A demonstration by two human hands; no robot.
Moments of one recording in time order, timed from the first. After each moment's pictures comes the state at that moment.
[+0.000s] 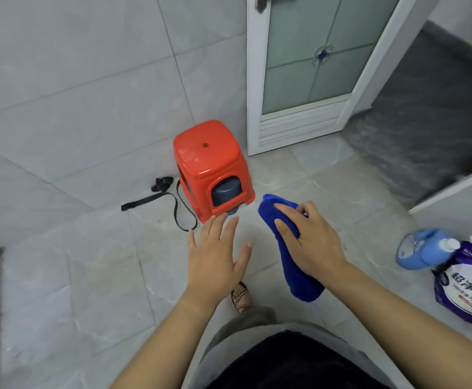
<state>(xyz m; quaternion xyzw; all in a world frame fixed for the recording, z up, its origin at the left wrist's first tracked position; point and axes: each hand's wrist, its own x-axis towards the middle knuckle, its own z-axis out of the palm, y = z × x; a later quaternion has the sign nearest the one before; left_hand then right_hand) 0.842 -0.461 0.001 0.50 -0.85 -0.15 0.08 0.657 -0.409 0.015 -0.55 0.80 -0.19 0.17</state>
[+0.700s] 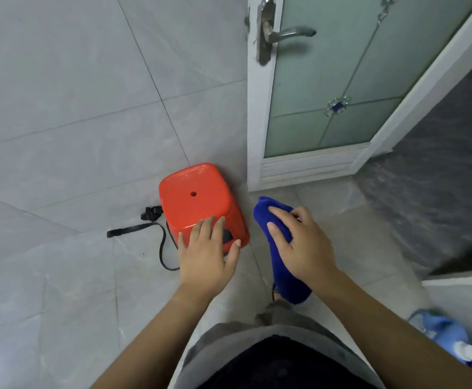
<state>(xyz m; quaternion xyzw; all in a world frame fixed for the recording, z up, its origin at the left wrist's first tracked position) 0.662 -0.693 -0.007 0.58 -0.80 -0.13 0.08 0.477 -0.651 0.011 -0.59 0.76 -0.22 0.18</state>
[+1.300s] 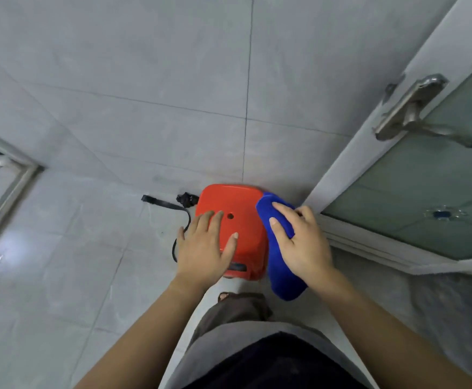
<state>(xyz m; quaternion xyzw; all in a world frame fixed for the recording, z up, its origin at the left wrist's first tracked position) 0.667 -0.847 -0.020 0.75 -0.63 -0.13 0.12 0.481 -0.896 0.000 -0.72 0.62 -0.16 0.27</state>
